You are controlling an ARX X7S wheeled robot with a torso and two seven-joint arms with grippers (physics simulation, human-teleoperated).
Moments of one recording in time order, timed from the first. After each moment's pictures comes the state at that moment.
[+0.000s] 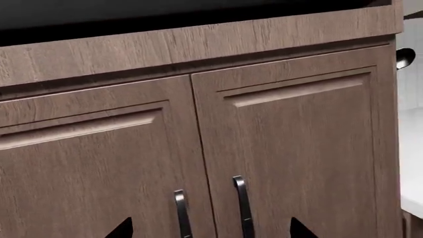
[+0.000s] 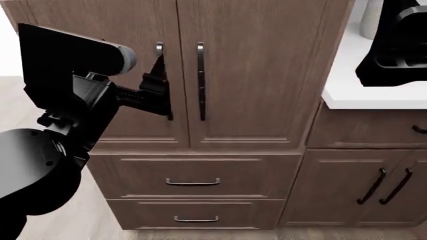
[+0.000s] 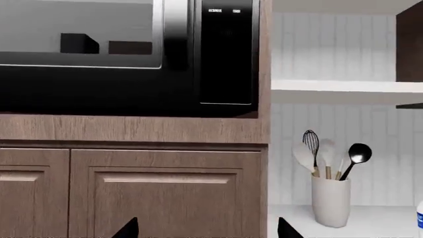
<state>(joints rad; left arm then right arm) -0.94 -0.54 0.17 0.67 -1.14 -1.11 -0.63 1.62 1.27 -0.88 -0.86 1.79 0.34 1.17</state>
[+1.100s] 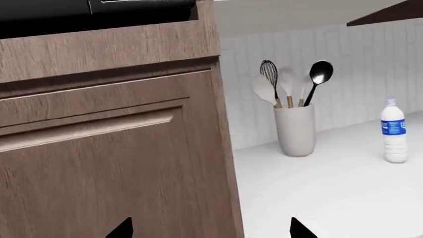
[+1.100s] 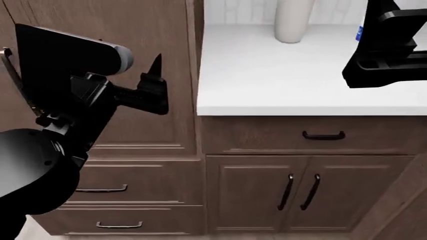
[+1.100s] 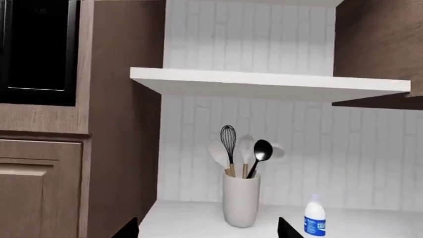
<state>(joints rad) -0.93 -0.56 0.18 0.66 -1.13 -1.08 -0.62 1.62 1.22 -0.88 -0.84 1.79 0.39 1.17</state>
